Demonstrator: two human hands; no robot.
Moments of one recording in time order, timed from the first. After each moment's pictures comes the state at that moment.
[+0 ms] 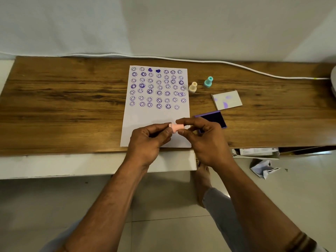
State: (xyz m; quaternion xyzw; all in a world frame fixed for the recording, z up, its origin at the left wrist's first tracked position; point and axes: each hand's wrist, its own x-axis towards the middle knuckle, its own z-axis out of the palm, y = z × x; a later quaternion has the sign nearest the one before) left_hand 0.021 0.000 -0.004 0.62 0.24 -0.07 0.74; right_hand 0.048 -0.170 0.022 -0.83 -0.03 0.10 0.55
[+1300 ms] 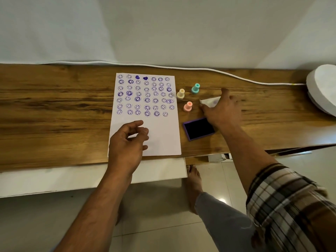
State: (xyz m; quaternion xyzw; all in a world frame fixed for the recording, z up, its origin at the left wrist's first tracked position) left_hand 0.029 0.014 -0.007 0.64 0.28 0.01 0.71; right_hand 0.173 -0.239 -0.008 -0.97 0.15 0.04 0.17
